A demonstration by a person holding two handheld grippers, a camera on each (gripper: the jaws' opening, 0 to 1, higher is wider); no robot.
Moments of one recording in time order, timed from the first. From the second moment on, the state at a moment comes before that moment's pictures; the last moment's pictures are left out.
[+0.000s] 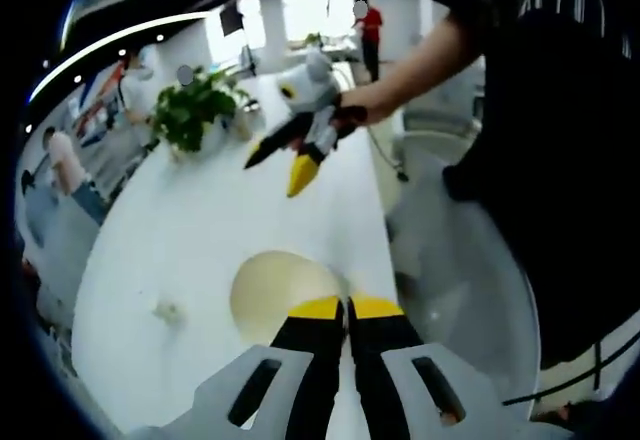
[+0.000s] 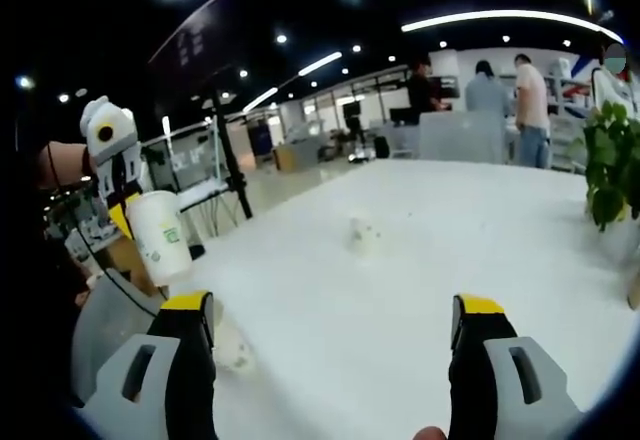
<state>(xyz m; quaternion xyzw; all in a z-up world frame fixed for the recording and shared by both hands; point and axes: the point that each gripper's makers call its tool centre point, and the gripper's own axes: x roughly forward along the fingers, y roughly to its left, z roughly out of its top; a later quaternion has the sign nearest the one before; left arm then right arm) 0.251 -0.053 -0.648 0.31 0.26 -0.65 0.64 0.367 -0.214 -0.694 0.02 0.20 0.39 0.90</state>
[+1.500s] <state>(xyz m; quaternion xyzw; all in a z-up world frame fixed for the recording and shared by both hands) 0.251 -0.053 -0.689 0.54 0.18 -0.68 0.45 0.361 -0.221 -0.704 0.06 0.19 0.38 0.90</state>
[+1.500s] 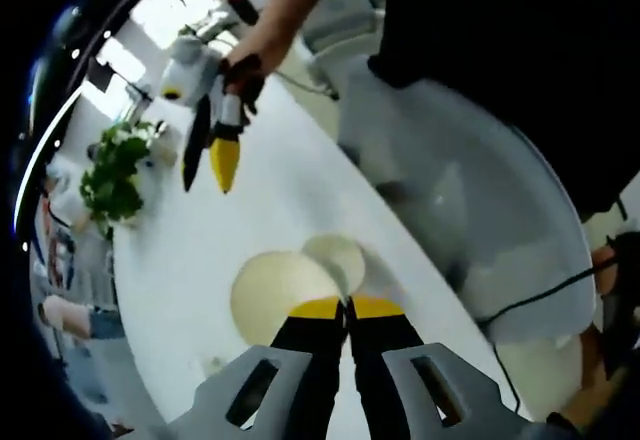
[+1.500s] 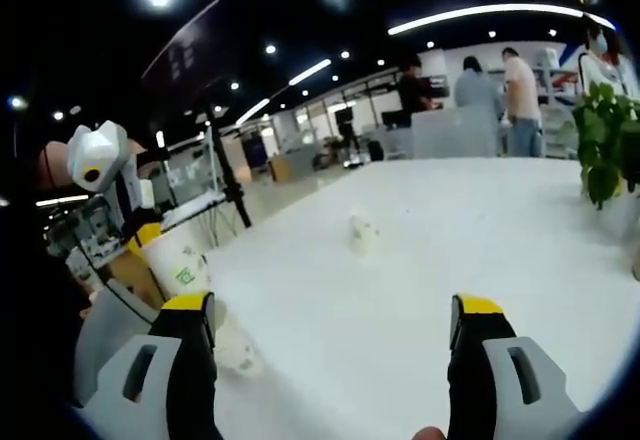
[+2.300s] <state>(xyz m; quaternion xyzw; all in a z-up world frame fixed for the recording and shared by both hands) 0.250 -0.066 -0.712 0.55 0.19 -0.70 0.41 0.362 -0.221 -0.717 0.07 0.21 0.38 0.90</state>
